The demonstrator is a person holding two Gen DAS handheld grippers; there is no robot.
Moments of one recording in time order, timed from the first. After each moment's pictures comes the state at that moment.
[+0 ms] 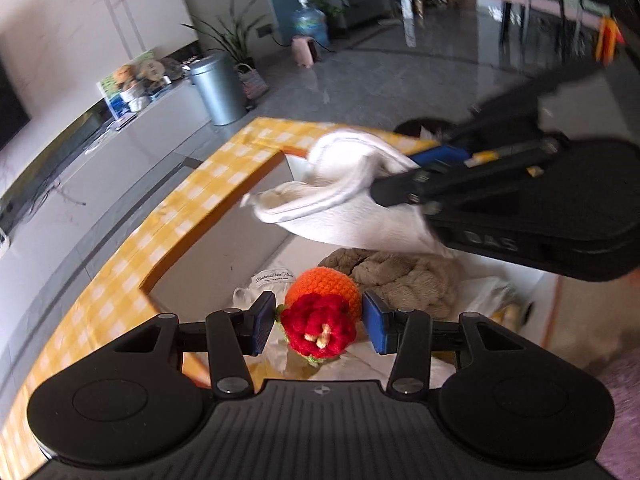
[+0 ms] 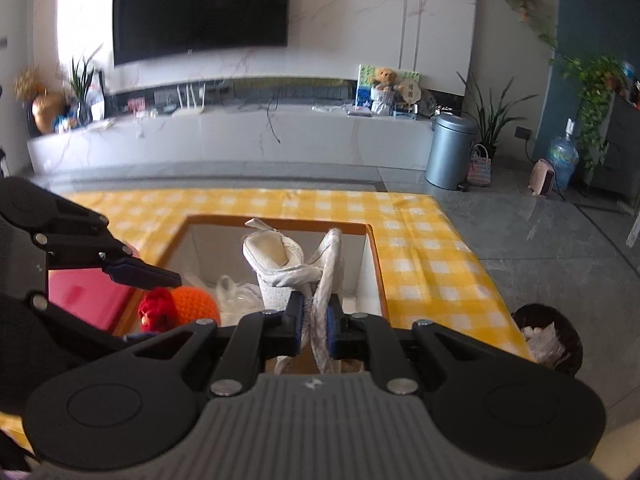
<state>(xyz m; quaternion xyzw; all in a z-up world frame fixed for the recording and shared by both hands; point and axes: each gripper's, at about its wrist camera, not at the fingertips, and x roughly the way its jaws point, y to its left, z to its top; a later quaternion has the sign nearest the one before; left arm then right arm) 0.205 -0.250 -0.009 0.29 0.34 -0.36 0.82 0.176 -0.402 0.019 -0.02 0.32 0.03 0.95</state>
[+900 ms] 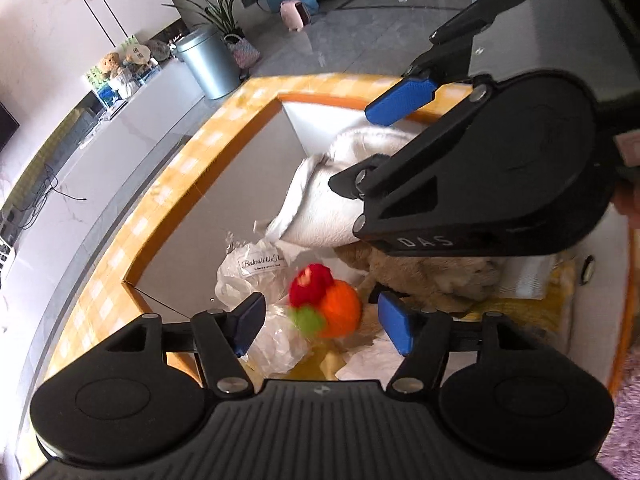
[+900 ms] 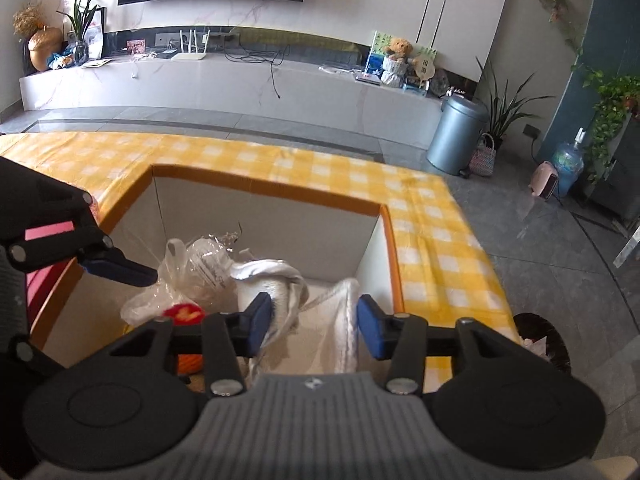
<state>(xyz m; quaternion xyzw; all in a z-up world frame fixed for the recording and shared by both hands) 0.221 -0.255 -0.042 0.34 0.36 -0.35 0.80 0.235 -0.391 -0.016 -0.09 0.37 0.02 0.93</state>
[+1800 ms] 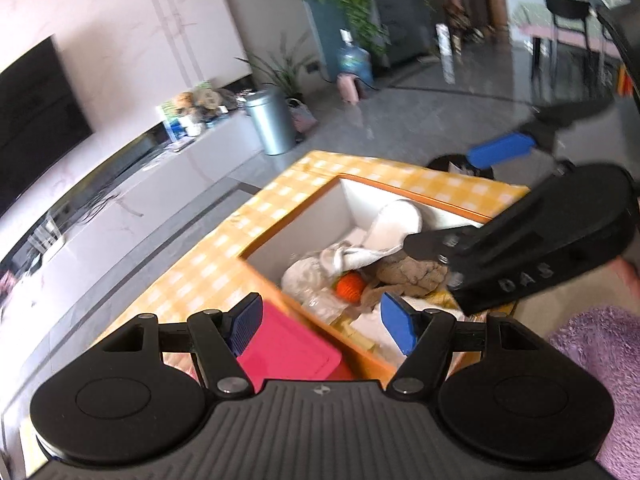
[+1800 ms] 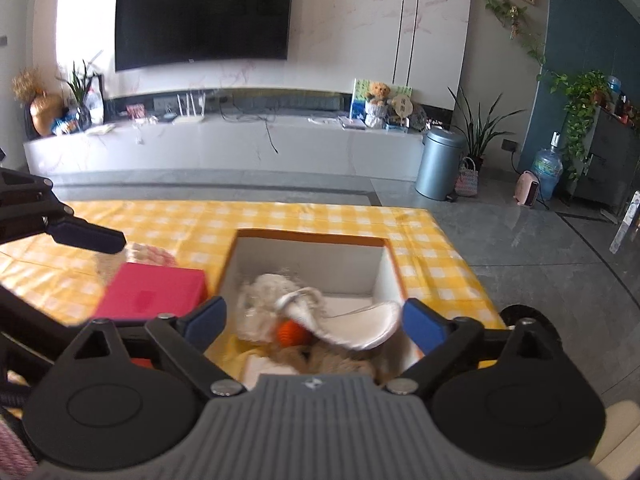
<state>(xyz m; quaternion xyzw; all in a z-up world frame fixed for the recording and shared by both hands) 0.119 -0.159 0.060 0.25 0.28 -0.30 0.87 0.101 -0.341 0.077 -0.02 0.30 0.00 0.95</state>
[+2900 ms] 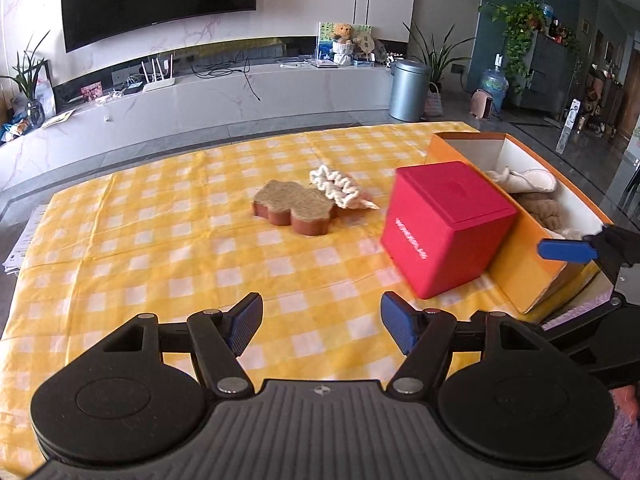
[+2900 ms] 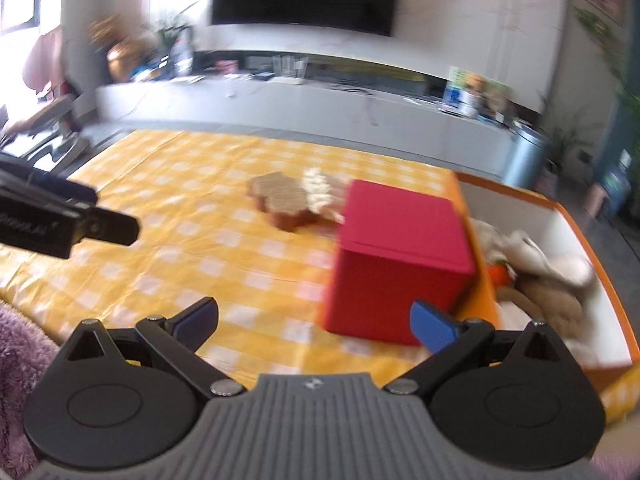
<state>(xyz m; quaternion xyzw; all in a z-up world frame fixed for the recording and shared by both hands) 0.100 0.094 0.018 0.04 0.37 -0.16 0.91 0.055 -0.127 0.008 -0.08 0.33 0.11 0.93</state>
